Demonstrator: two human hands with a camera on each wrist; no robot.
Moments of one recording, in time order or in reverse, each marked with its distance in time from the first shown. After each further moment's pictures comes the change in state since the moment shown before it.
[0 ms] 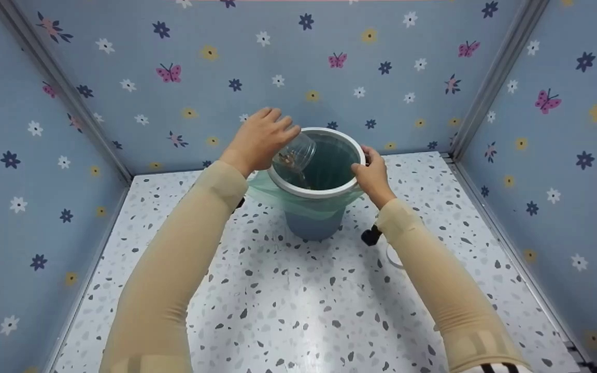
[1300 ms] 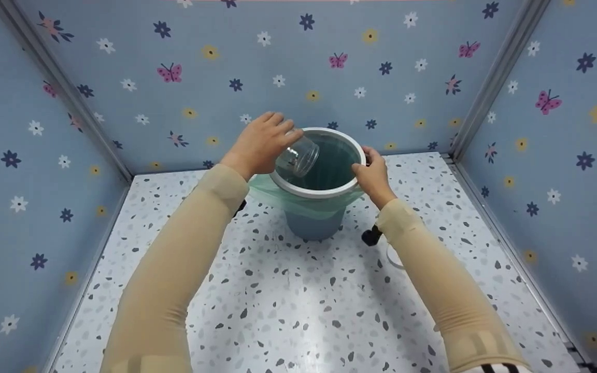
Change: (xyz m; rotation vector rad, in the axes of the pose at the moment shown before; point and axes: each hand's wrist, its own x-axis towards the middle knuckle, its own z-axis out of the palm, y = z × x) left_hand -0.001 0.004 0.004 -0.098 0.007 0.012; right_hand 0.000 -0.001 0.000 -0.015 0.004 0.011
